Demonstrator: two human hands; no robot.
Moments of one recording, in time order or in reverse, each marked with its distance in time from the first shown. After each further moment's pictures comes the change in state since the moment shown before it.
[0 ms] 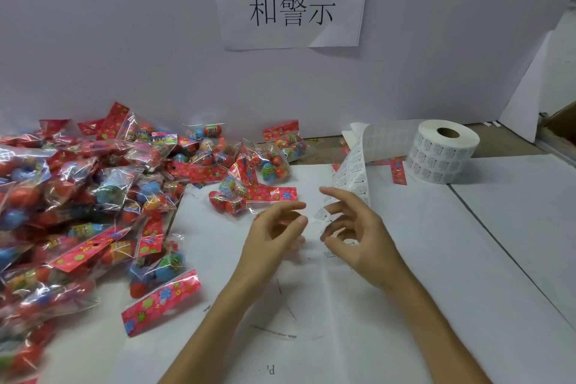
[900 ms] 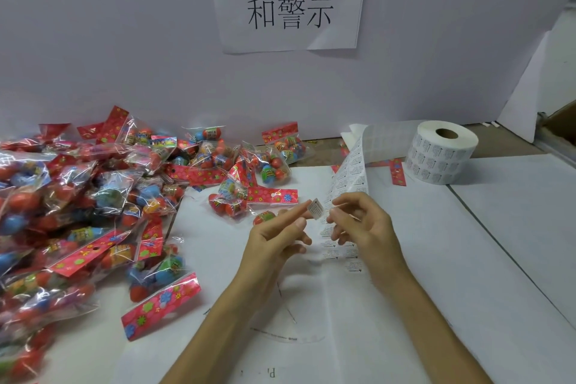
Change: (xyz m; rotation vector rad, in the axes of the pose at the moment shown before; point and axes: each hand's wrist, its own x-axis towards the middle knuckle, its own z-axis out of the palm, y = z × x) left_hand -0.007 0.005 0.006 -0.390 -0.060 -0.123; right_hand 0.004 -0.005 0.003 0.277 0.197 0.127
